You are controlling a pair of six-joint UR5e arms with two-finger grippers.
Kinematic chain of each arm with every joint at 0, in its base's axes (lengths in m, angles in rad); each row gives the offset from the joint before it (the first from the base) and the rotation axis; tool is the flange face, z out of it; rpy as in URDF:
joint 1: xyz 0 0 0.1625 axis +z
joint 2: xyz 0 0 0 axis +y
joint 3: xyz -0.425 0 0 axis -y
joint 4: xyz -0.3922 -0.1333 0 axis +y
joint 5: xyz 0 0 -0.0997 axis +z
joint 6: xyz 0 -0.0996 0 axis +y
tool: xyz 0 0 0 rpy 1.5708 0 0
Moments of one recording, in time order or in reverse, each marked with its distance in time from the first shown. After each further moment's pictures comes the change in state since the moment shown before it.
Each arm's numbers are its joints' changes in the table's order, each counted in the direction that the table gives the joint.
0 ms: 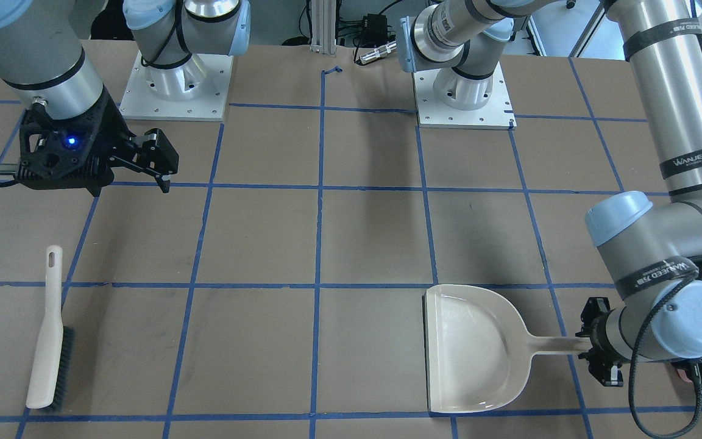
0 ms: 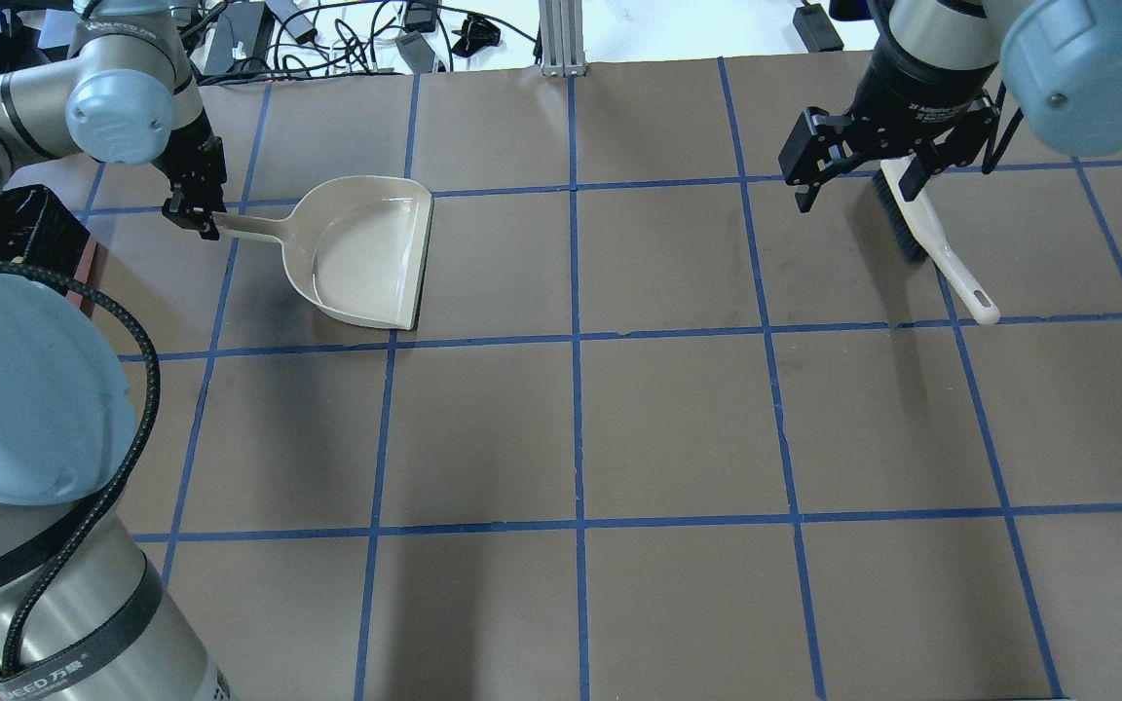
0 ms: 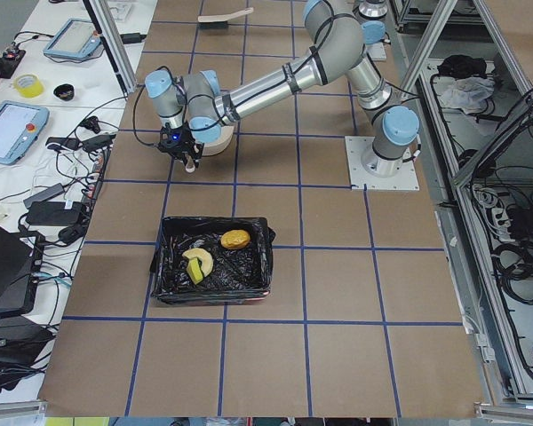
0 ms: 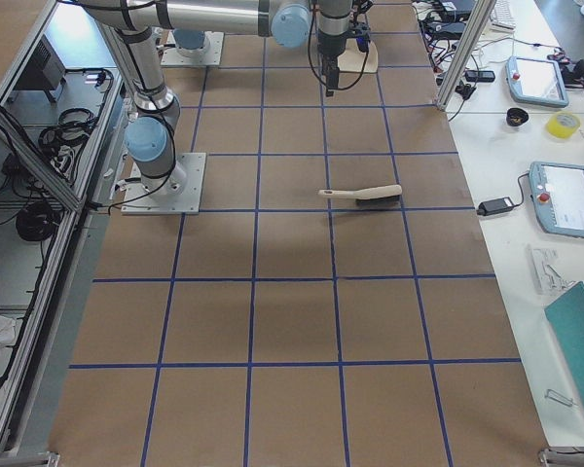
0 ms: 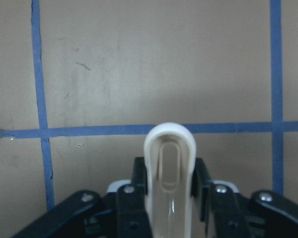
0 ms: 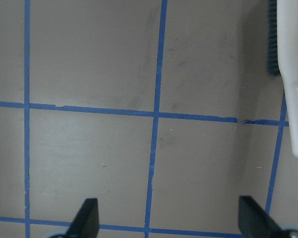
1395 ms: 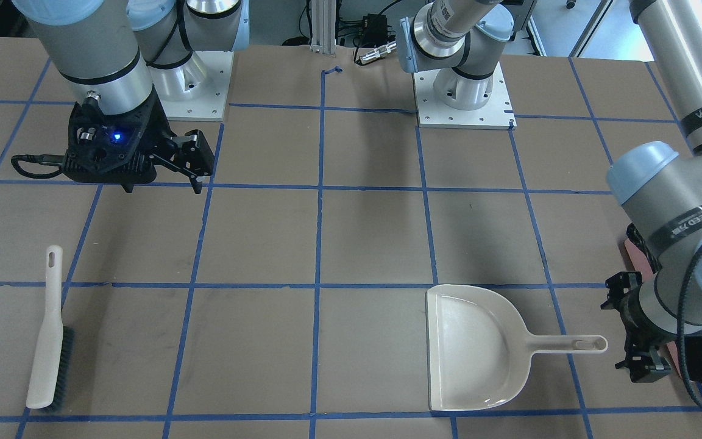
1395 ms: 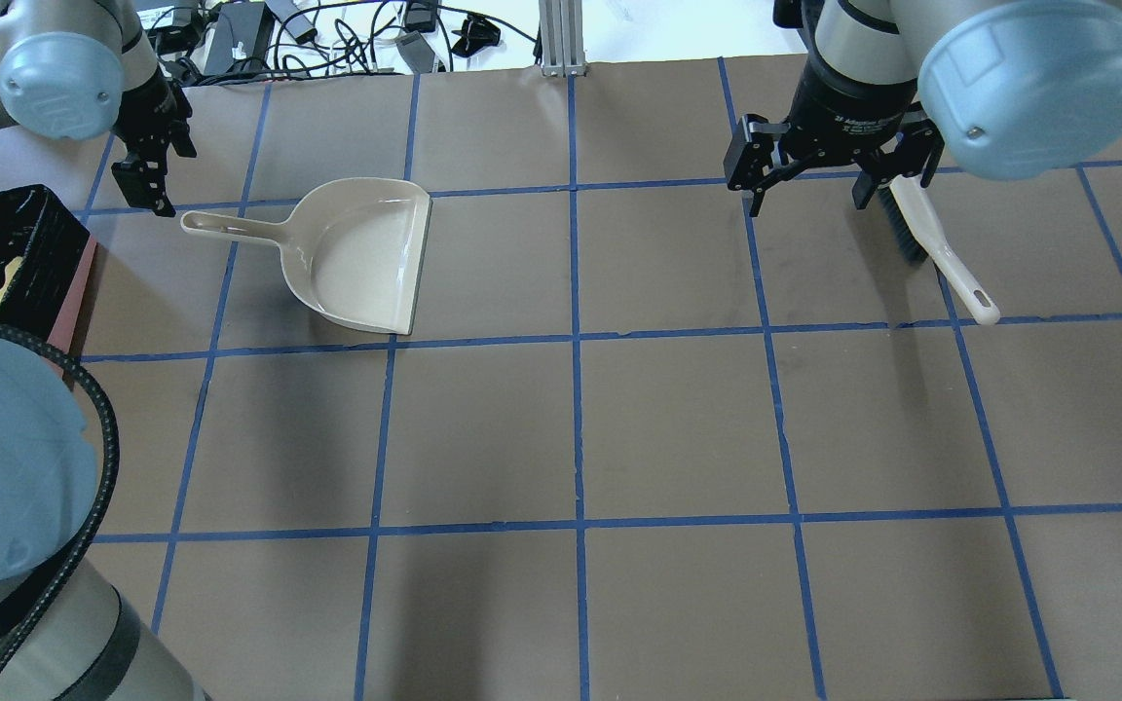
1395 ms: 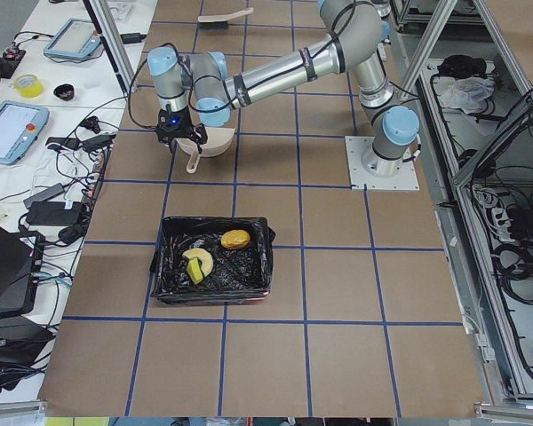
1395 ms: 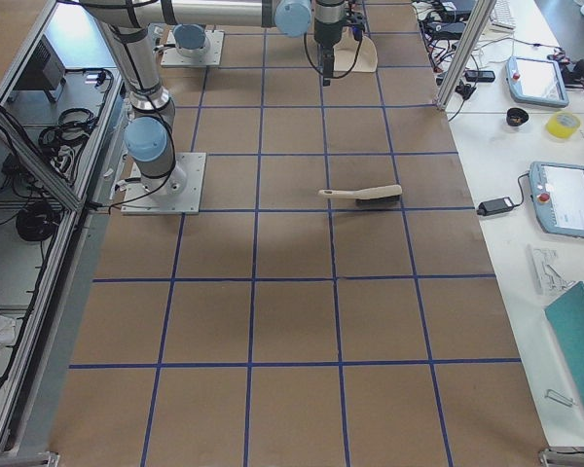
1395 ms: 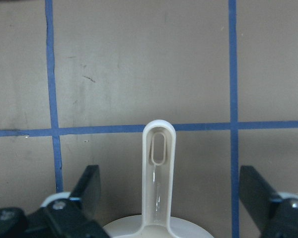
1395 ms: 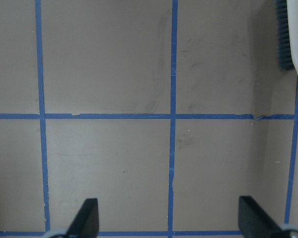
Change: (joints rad) left arm 0.012 -0.123 -0.006 -0.013 0.028 -0.019; right arm 0.097 -0.011 -0.002 0.029 0.033 -0.159
